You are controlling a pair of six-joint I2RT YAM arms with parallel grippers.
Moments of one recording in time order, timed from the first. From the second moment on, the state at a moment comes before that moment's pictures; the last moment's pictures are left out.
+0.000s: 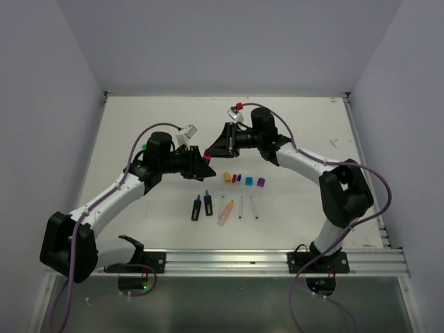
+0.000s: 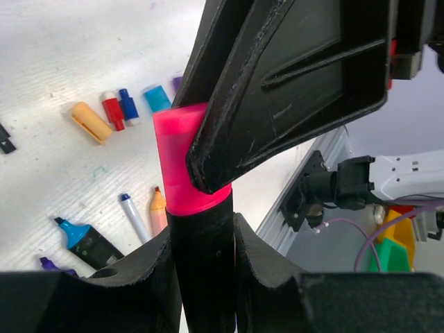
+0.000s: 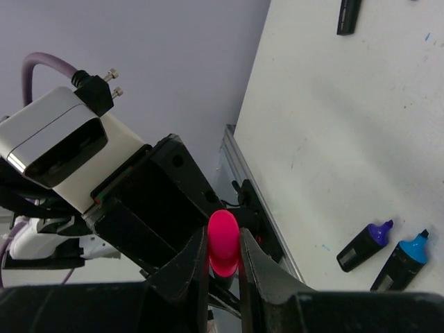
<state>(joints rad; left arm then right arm) -0.45 1.24 0.82 -0.13 0.64 -0.54 0.54 1.75 1.23 0.14 -0.87 1.00</state>
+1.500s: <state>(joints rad) -0.46 1.22 0.72 -0.50 -0.01 -0.44 0.56 1.92 1.66 -0.84 -0.19 0.58</state>
